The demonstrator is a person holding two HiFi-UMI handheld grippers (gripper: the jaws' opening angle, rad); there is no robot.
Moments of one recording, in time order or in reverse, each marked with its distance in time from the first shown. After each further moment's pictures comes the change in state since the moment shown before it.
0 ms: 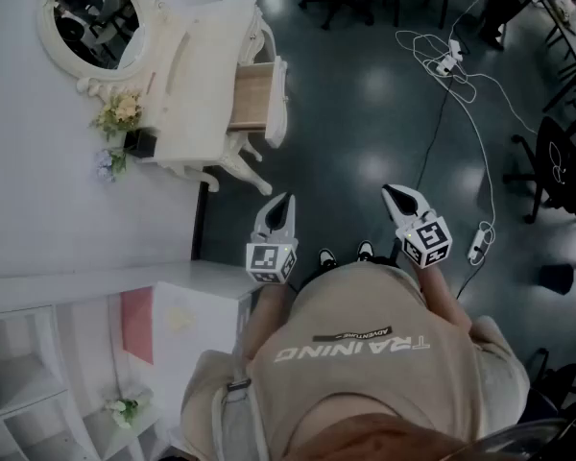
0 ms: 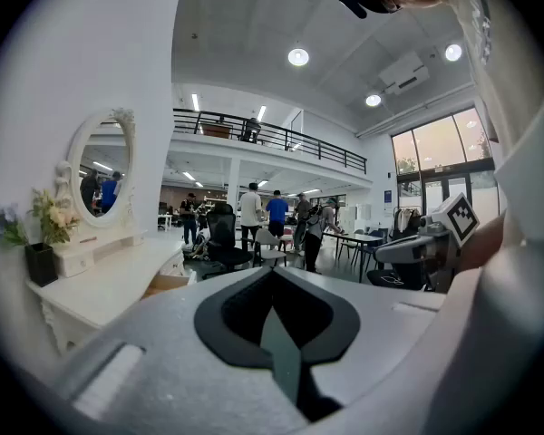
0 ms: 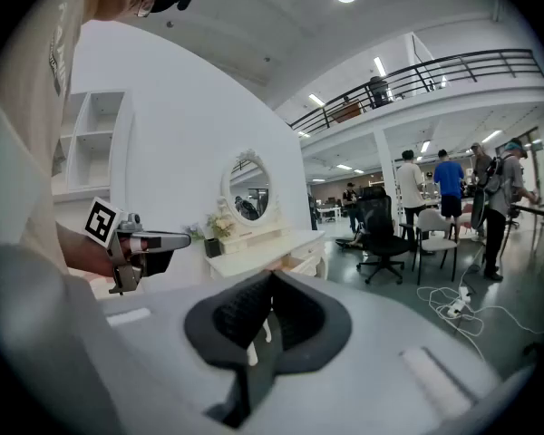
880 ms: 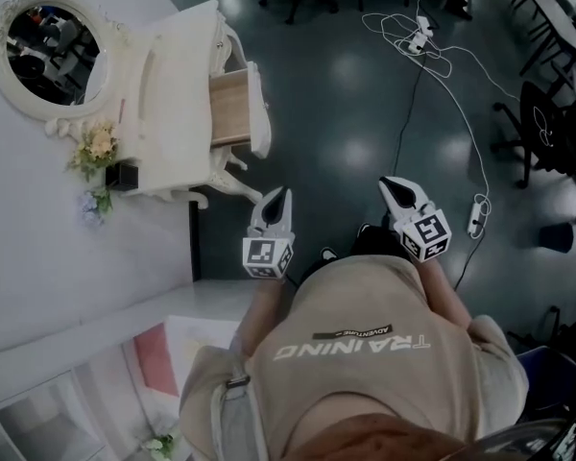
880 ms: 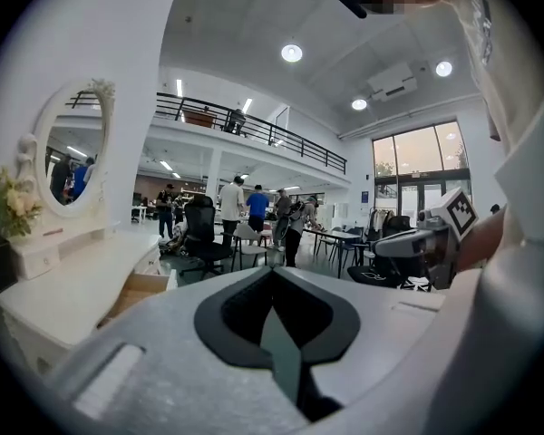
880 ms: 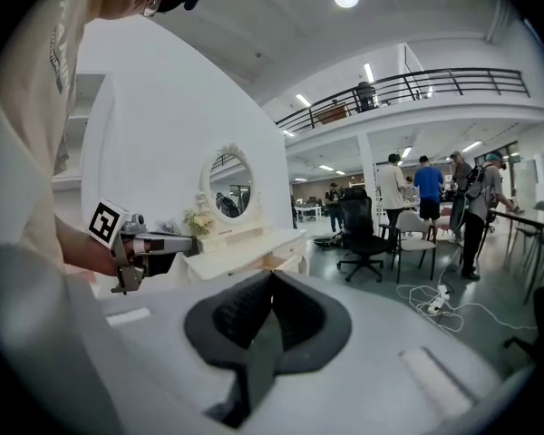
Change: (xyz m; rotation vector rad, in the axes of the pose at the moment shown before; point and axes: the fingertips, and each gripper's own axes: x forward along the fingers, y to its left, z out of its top) left arm 0.064 0.050 -0.008 0.001 0.024 -0.157; right arm 0.049 -0.014 0.005 -0.003 0.009 -0.131
